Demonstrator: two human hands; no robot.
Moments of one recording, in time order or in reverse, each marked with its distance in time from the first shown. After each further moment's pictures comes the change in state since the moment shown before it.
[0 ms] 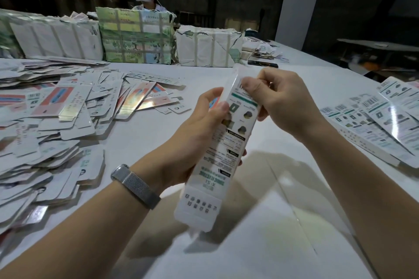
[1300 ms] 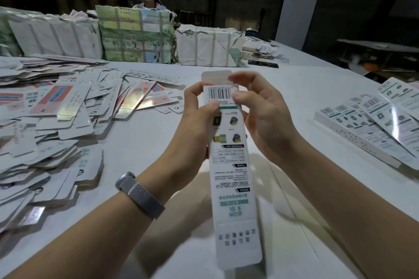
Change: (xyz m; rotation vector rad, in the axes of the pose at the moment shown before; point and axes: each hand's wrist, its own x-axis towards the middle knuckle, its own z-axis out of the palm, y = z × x) left_hand 0.022 -0.035 -0.013 -0.162 0.138 0.279; right_hand -0.017 -0.011 0.039 0.708 -0.070 0.072
